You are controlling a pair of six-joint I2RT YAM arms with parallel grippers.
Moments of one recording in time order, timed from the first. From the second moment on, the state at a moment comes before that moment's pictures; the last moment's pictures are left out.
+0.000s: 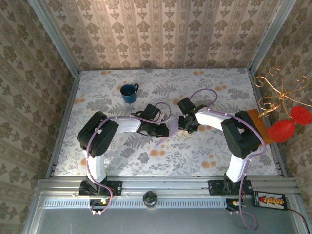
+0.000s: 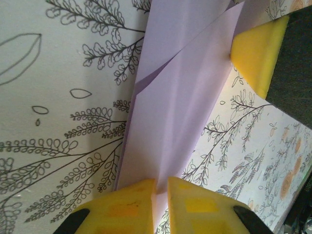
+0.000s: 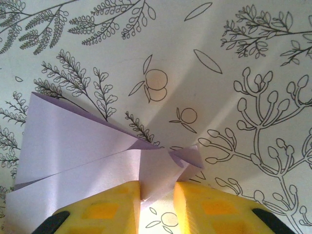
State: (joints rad) left arm -0.73 1.90 1.02 -0.17 0.55 -0.56; right arm 0.48 1.82 1.07 -0.52 0.00 0.69
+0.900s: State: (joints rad) left arm -0.73 1.94 1.09 -0.26 0.55 -0.48; right arm 0.45 1.83 1.09 -0.54 -0.02 0.66
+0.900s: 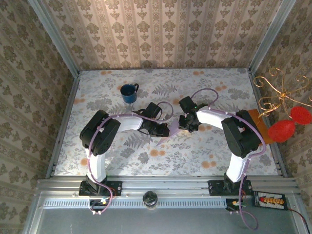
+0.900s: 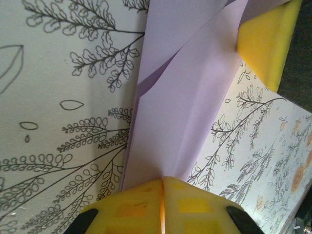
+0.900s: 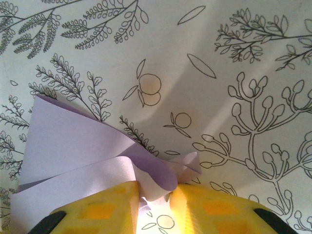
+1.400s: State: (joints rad) left arm -0.73 1.94 1.09 -0.26 0.55 -0.48; right arm 0.41 1.79 1.07 -0.53 -0.01 0.65
